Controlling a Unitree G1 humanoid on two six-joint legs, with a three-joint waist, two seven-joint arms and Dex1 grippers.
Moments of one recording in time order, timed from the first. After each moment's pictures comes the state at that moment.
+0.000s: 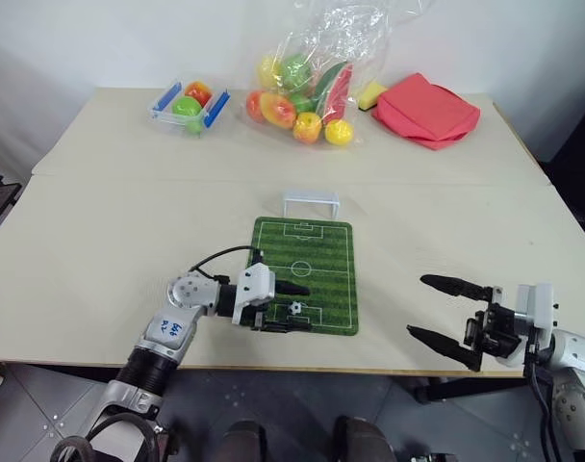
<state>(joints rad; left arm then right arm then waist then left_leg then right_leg) -0.47 0.41 -0.21 0.21 -0.22 -0.05 -1.16 0.06 -0.66 -0.28 -0.16 0.66 -0.02 1.24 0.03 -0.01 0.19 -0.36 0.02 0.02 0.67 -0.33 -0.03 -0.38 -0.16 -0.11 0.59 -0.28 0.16</state>
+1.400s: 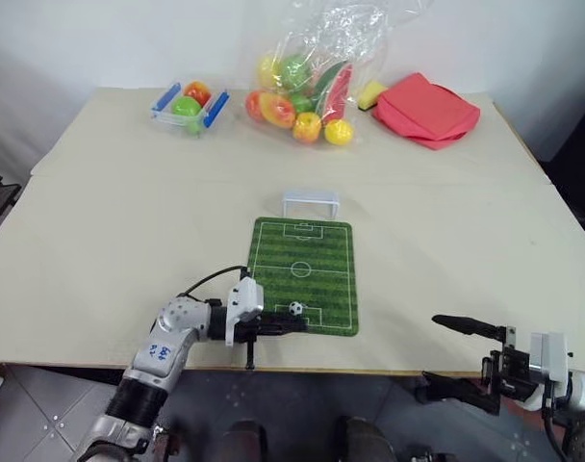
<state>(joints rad) -0.36 0.40 -0.20 0.14 -0.28 0.06 -1.11 0.26 -0.61 -0.33 -0.10 0.63 -0.24 1.38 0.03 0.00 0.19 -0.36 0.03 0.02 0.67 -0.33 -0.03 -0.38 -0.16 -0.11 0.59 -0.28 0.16</state>
